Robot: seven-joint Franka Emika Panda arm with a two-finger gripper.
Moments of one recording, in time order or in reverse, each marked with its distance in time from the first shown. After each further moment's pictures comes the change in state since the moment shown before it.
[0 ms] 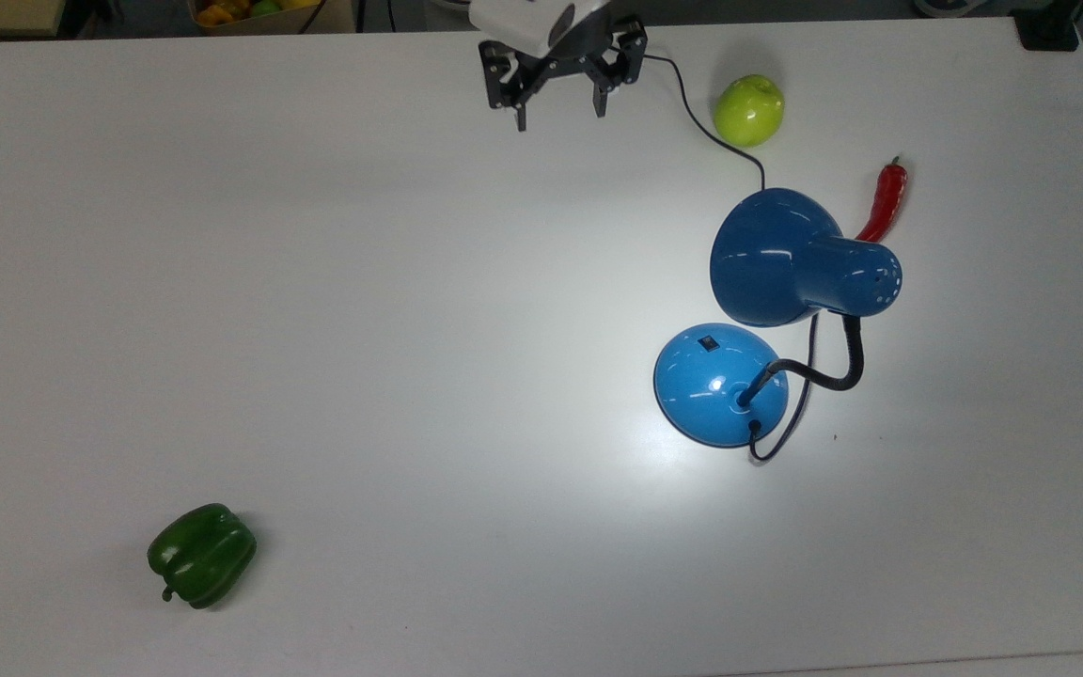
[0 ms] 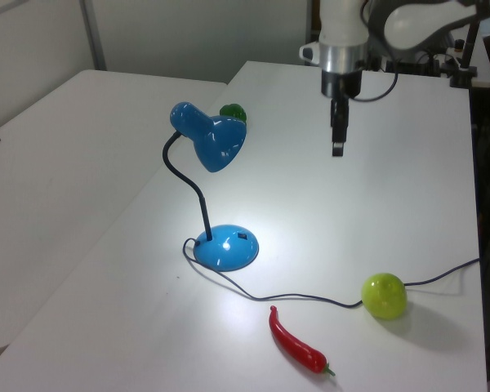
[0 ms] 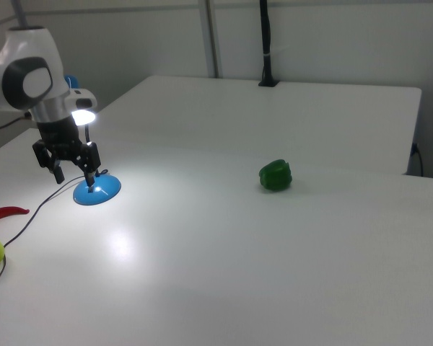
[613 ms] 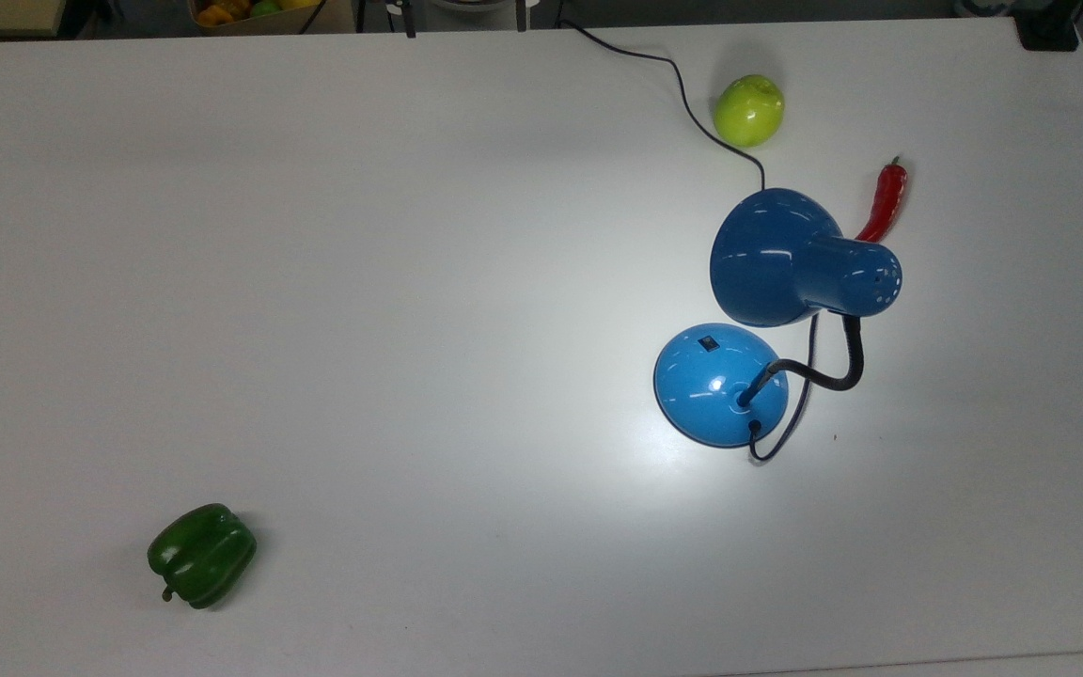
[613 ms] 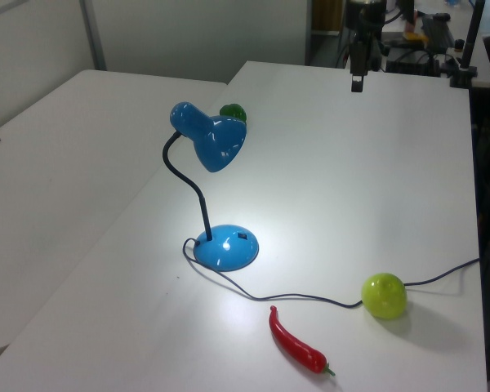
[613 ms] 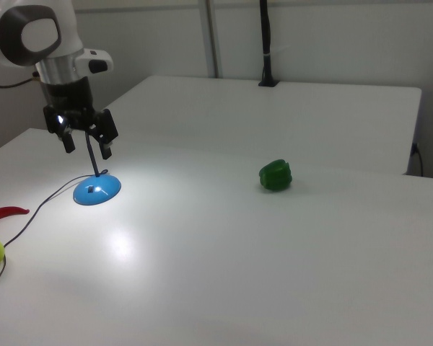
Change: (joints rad) arm -0.013 -0.072 -0.133 0.144 0.000 -0.207 0.007
